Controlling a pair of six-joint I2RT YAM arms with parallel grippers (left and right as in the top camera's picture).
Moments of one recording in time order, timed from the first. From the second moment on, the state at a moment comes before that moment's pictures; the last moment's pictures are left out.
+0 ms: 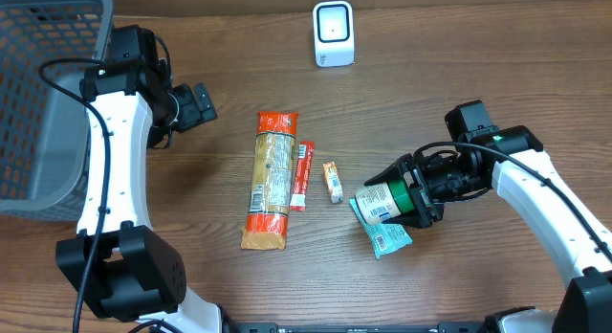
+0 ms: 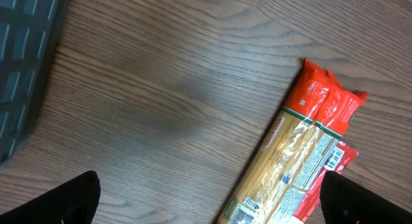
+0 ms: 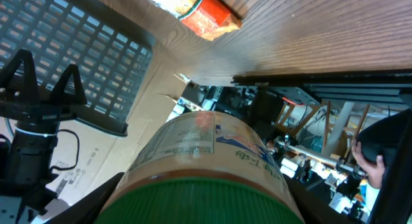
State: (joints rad) left arm 0.17 1.77 1.66 -1.19 0.04 -0.27; right arm 0.25 1.53 1.07 -1.04 -1.11 1.09
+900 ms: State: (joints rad) left arm 0.17 1.77 1.66 -1.19 0.04 -0.27; right arm 0.25 1.53 1.07 -0.96 -1.14 1.09
